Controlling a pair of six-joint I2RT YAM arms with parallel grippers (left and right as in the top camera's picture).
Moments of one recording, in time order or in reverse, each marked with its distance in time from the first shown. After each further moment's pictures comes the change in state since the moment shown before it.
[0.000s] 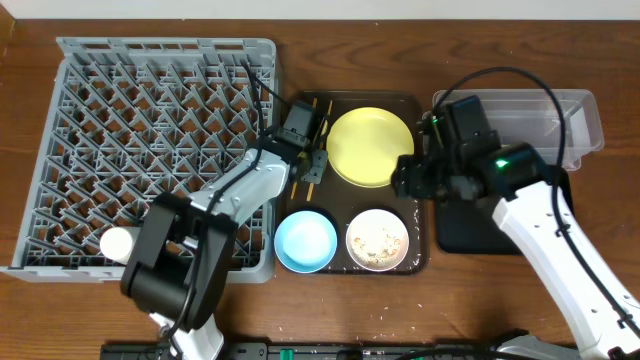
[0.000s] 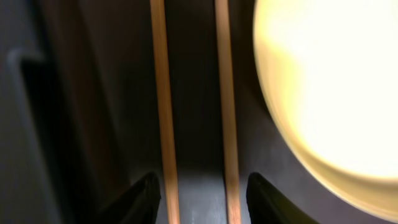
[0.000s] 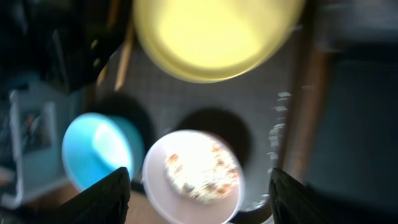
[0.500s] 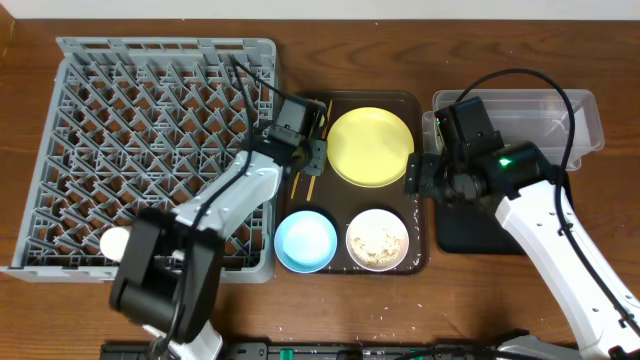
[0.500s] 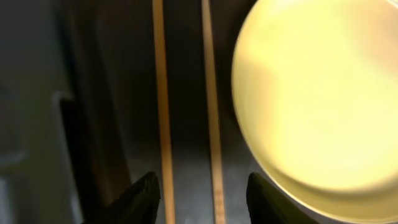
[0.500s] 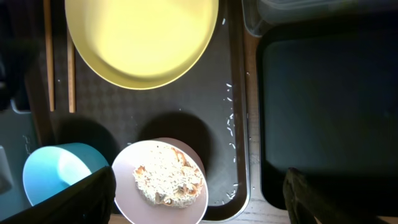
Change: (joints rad) left arm 0.009 -0.033 -0.002 0.074 0.017 -0.003; right arm -0.043 -0.002 0.003 -0.061 0.166 0.130
